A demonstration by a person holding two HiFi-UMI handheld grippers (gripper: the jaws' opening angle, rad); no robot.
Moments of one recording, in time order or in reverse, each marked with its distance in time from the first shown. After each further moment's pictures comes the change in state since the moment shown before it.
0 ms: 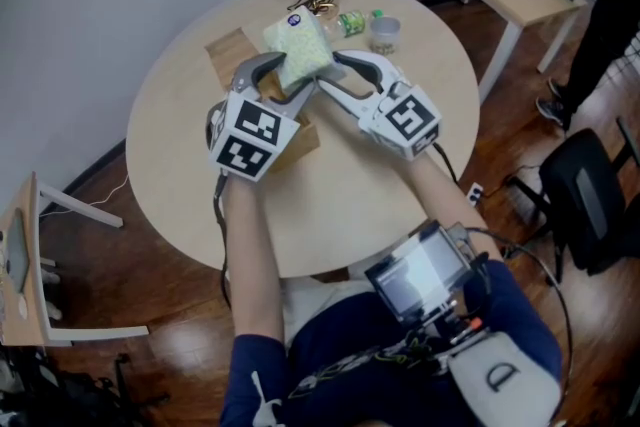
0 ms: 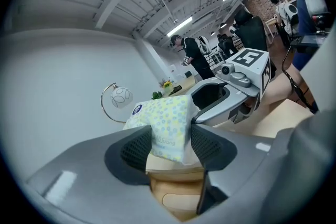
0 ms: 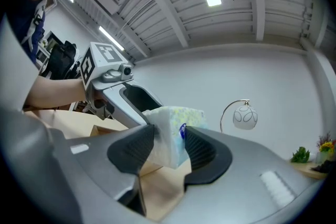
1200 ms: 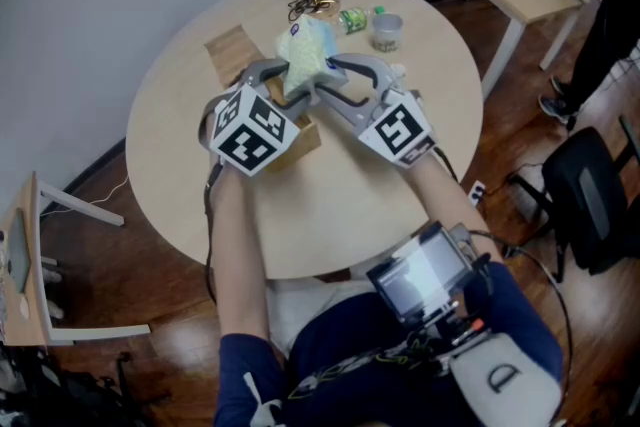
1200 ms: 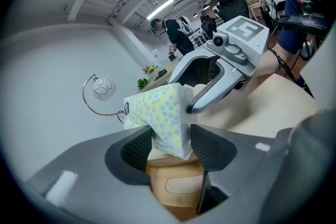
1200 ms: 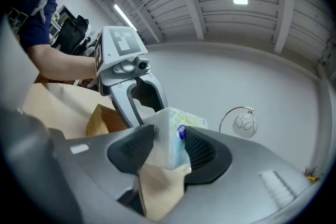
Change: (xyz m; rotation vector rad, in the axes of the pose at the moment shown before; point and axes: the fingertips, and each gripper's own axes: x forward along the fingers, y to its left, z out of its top) left arm 0.014 -0.017 -0.040 0.136 0.188 -0.142; right arm 0.004 0.016 -0.012 -0.221 0.153 0.008
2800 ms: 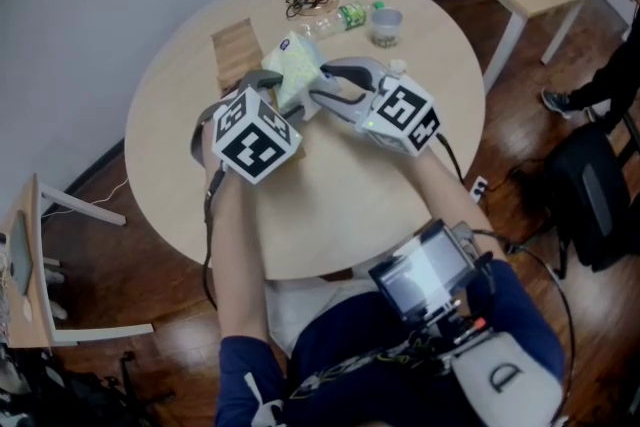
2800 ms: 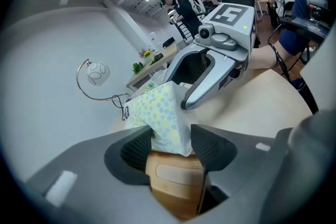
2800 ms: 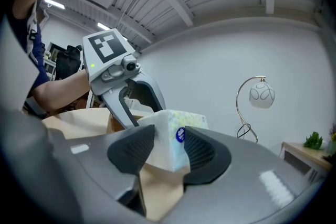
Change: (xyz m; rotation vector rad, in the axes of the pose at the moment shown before) left arm -0.007 -0.021 -0.021 -0.030 0.186 -0.063; right arm 0.008 0.016 -0.013 0.279 0.040 0.179
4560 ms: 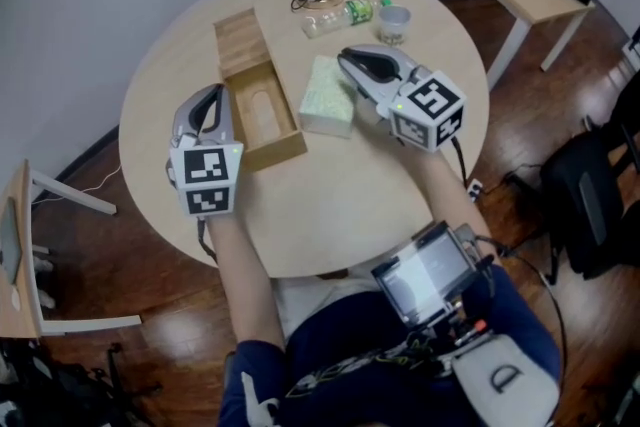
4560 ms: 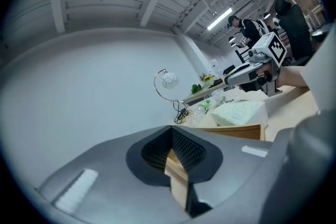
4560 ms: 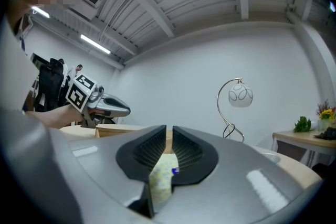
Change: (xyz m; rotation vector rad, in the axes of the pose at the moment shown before) left arm -0.082 0.066 -0.080 -0.414 -0.310 0.578; right arm -0.026 -0.039 0.015 0.162 -0.125 -0.150
